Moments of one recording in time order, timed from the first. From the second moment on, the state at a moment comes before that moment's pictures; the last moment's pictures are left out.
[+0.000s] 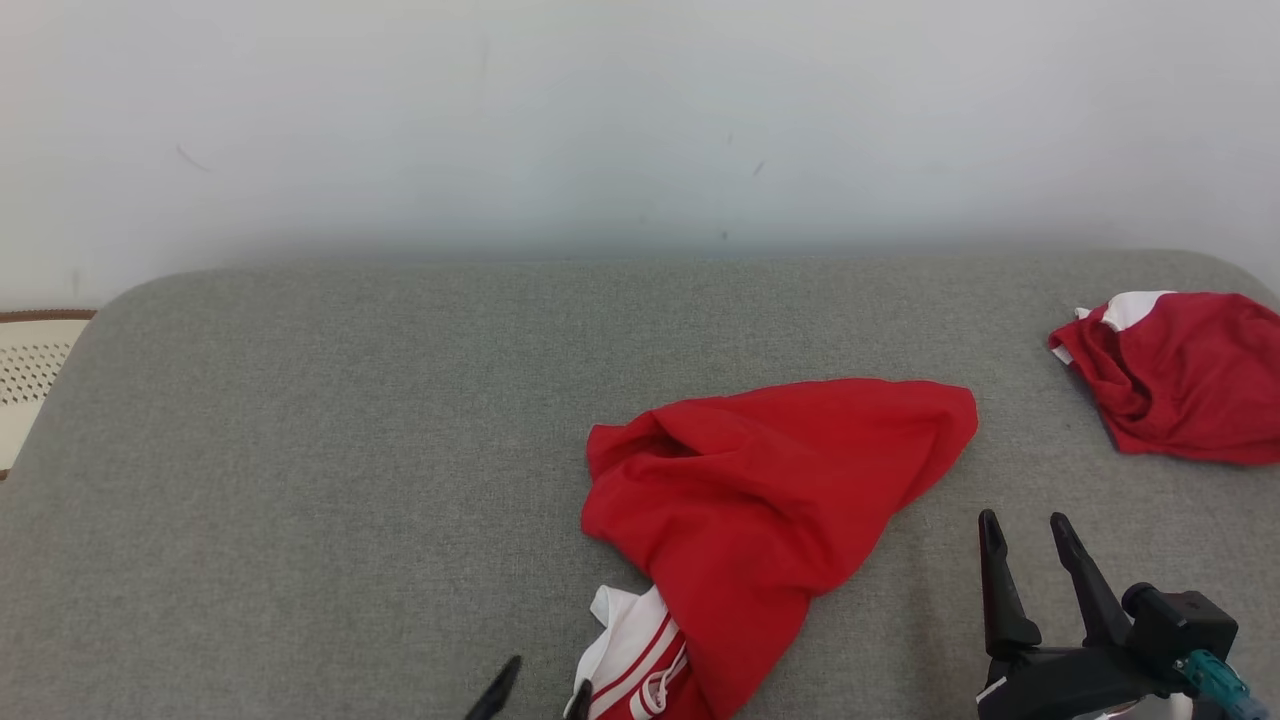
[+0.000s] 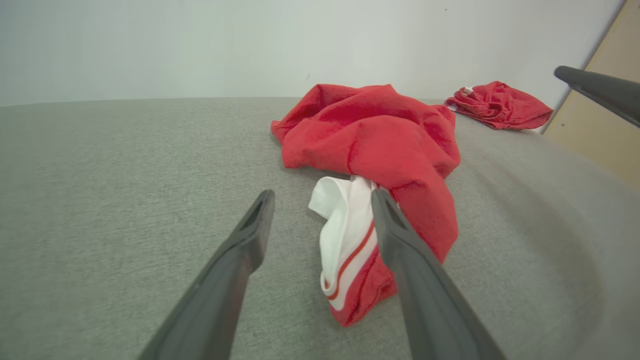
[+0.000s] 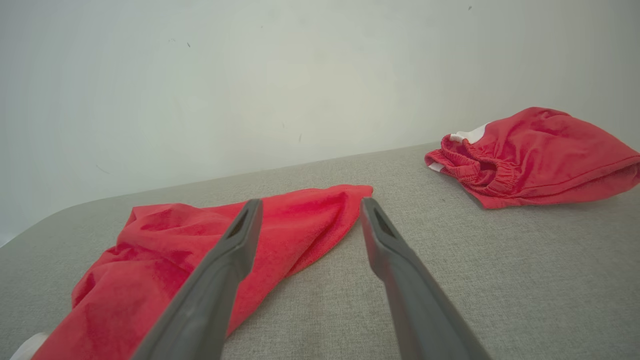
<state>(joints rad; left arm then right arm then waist) -0.02 0.05 -0.30 0.14 -0.11 -0.05 -0.26 -0.09 -0.15 0.13 0.20 0.27 0.13 -0.23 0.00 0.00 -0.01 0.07</state>
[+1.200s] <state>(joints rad) -0.22 0.05 -0.50 0.35 -0.12 -0.06 -0.26 -0.12 -0.14 0.15 0.24 0.28 0.13 -0.25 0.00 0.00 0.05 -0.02</state>
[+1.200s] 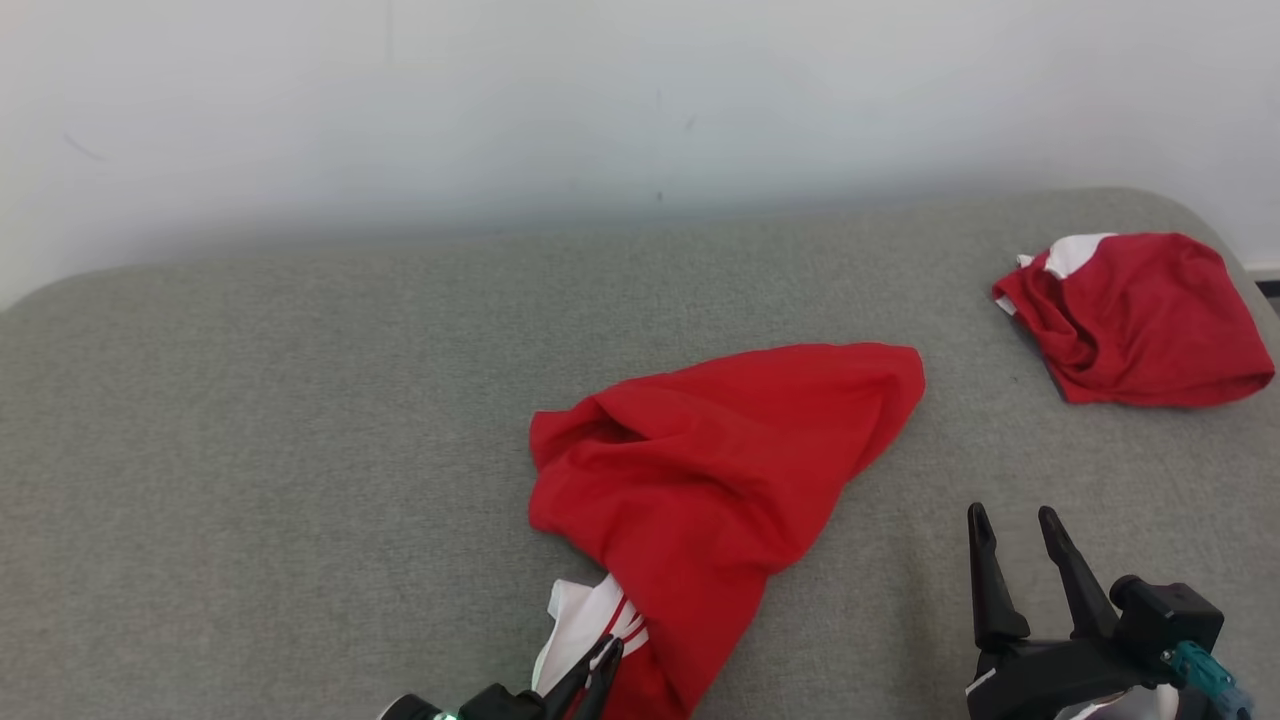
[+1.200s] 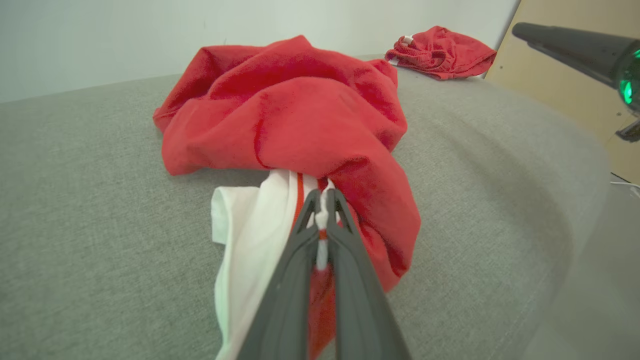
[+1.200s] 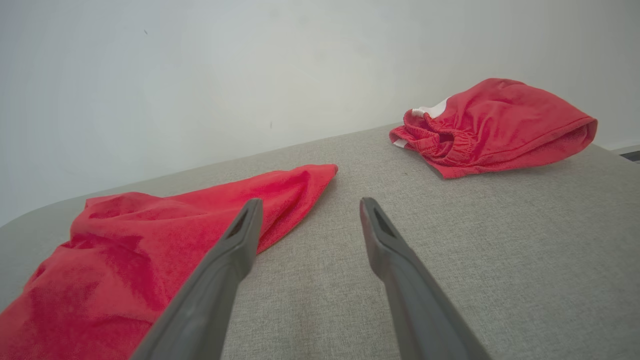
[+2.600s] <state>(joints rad) -0.40 0.33 -0.37 0.00 -0.24 -0.11 0.00 -0.14 -0.10 0.13 0.30 0.29 0.13 -0.26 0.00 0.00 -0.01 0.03</state>
